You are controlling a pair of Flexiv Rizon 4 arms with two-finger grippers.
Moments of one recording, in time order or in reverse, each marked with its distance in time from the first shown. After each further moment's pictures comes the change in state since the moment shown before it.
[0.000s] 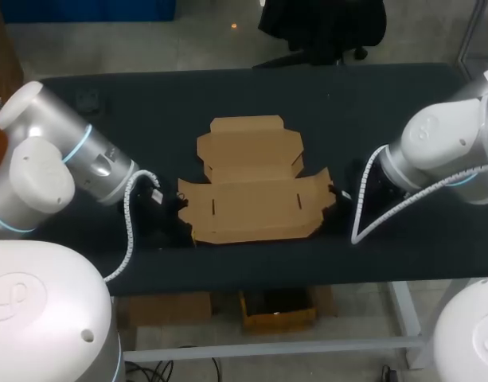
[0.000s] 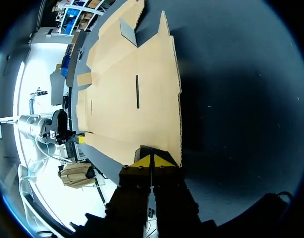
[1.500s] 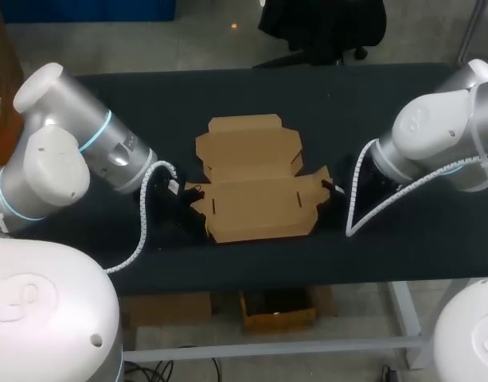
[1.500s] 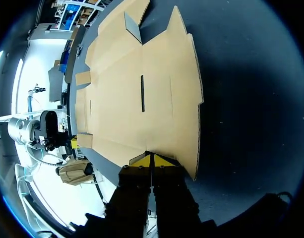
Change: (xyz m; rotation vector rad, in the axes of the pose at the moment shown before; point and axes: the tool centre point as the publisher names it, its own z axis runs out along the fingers) left arm 0.037 -0.004 -0.004 0.032 -0.058 0.084; right arm 0.005 0.011 0.005 0.039 -0.023 -0.009
